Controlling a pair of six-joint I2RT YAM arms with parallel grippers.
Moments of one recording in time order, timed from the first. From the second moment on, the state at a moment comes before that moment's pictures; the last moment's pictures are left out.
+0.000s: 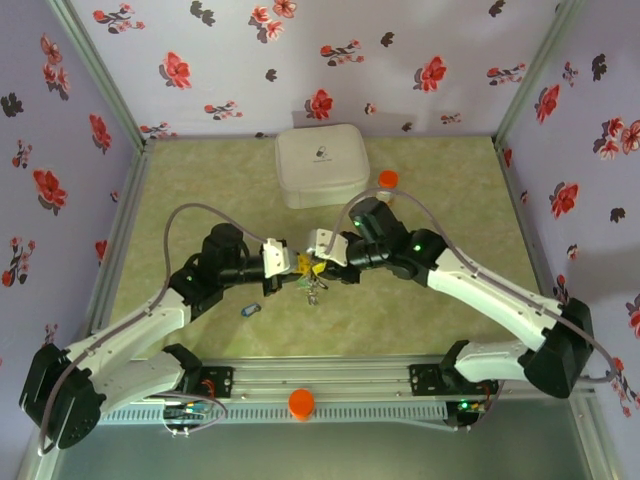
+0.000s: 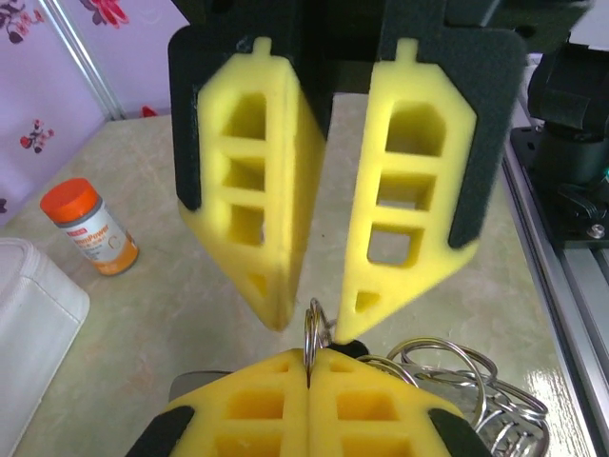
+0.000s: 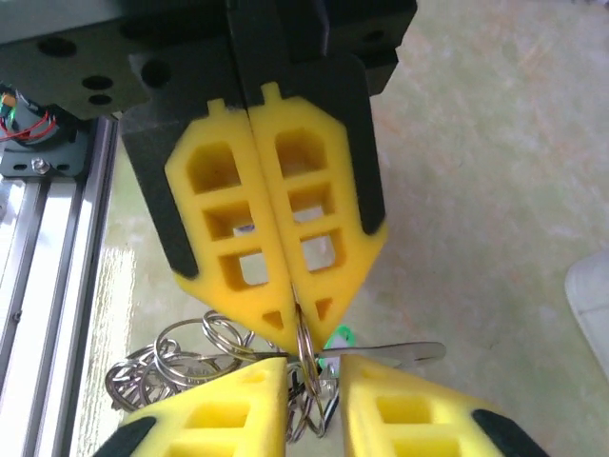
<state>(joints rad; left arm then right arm) -0.70 0.99 0.61 0.02 0.64 0.45 0.84 1.23 1.06 -0.54 -0.44 -0.54</state>
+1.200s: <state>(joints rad) -0.70 0.97 0.54 0.25 0.69 0.32 0.80 1.10 0.90 -0.36 -0.53 -0.41</state>
